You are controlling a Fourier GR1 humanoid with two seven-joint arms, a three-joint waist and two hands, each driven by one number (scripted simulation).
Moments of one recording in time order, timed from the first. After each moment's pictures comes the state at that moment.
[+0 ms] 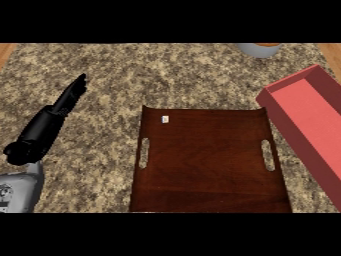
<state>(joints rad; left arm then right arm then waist) -0.21 0.23 0.04 -1.57 -0.15 -0.25 -0.06 -0.60 -0.53 -0.40 -1.13 0.99 0.39 0.32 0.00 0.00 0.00</state>
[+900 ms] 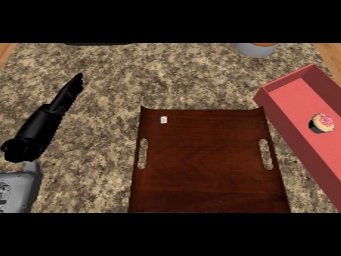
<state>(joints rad) -0.22 0.23 0.07 -1.54 -0.15 -0.26 -0.07 -0.65 -0.49 -0.73 -1.03 0.57 0.34 0.01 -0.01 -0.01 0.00</state>
